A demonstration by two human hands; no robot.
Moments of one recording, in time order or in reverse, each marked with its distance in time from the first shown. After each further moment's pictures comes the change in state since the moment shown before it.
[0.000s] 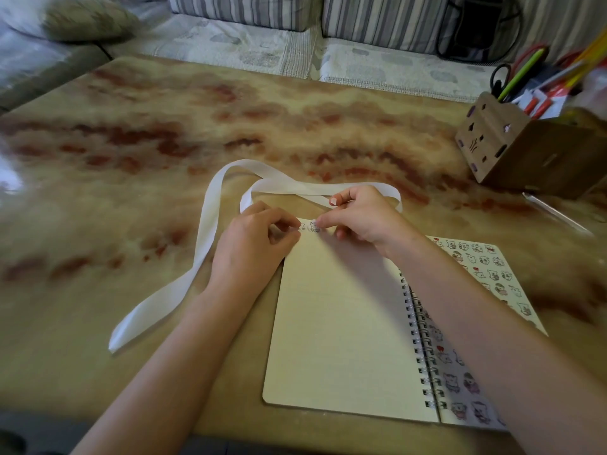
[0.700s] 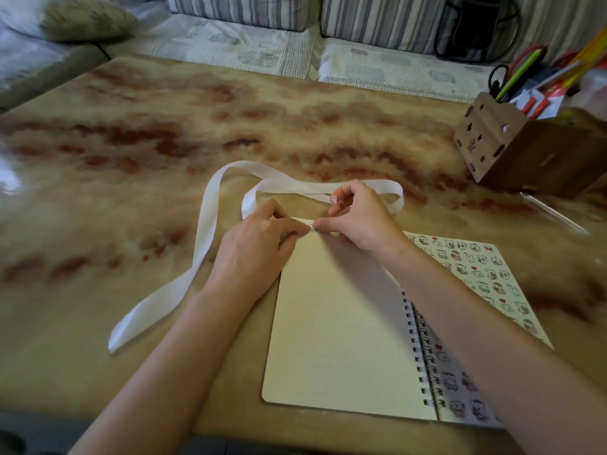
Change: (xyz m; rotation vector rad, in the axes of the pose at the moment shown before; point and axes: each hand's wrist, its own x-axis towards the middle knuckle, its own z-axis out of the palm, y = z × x) left_hand 0.000 0.002 -0.001 0.238 -0.050 0.193; right_hand 0.001 0.011 0.007 0.016 0.087 -0.126
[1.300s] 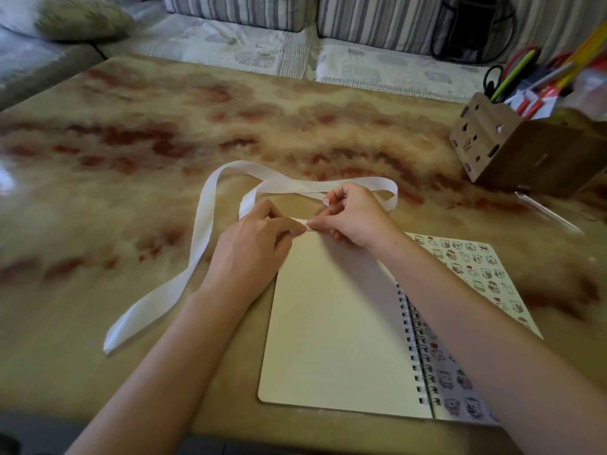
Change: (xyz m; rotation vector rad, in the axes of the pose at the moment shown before) left_hand 0.001 0.003 -0.003 0.014 -0.028 -0.036; right_hand 0.005 -0.002 -0.002 -0.032 -0.059 0.031
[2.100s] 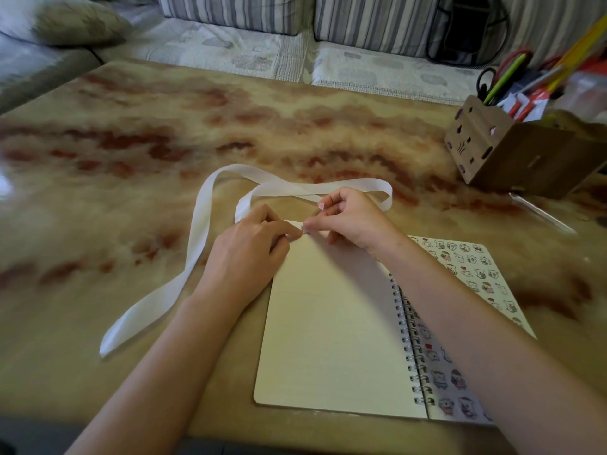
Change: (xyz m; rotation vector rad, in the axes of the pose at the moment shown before) left_hand -0.002 0.001 0.000 0.012 -0.003 0.005; right_hand -0.001 0.002 -0.005 0.076 -0.045 0.011
